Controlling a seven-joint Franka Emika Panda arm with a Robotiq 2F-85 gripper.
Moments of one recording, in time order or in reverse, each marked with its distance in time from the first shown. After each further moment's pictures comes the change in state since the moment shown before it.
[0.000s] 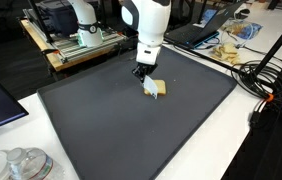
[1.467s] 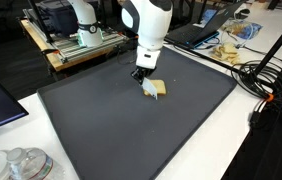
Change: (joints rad) arm -0.013 0.039 -0.003 0.055 -0.019 -0.052 -0.017
